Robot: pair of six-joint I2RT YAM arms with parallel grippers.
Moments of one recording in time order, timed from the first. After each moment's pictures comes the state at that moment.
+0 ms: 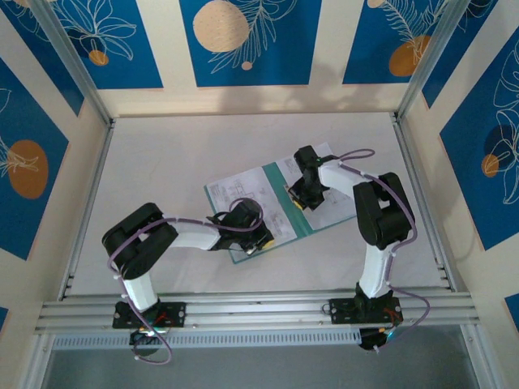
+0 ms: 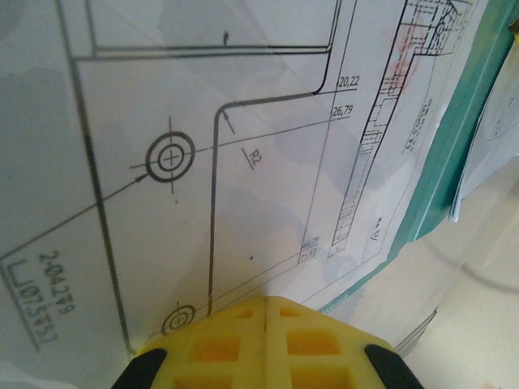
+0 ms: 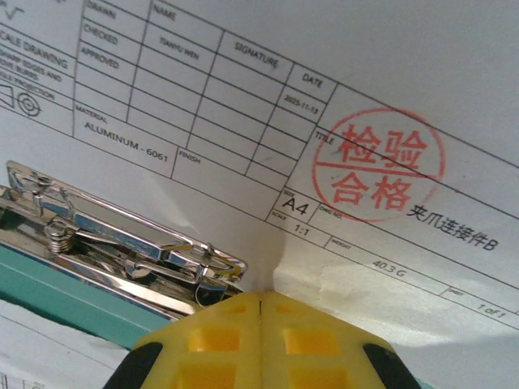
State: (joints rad) left arm -0.88 1.77 0.78 0.15 0.30 -1.44; right arm 0.39 1.92 1.26 -0.77 -0.11 1.19
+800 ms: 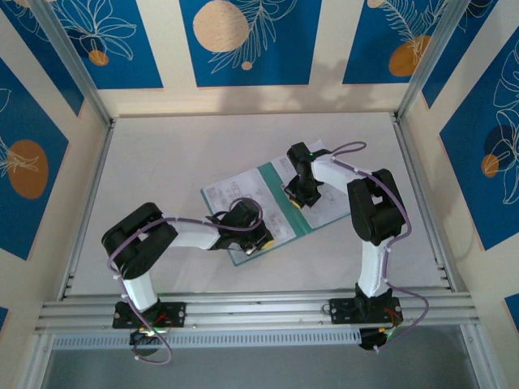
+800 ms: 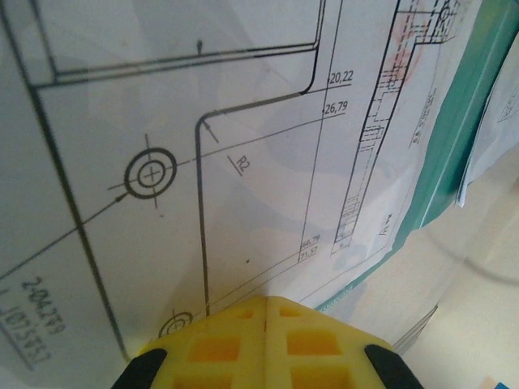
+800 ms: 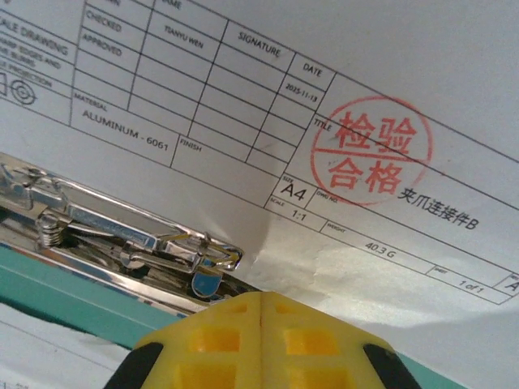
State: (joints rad) left arm -0.87 1.77 0.78 0.14 0.32 -1.43; right arm 0.42 1.96 1.37 -0.87 -0.10 1.13
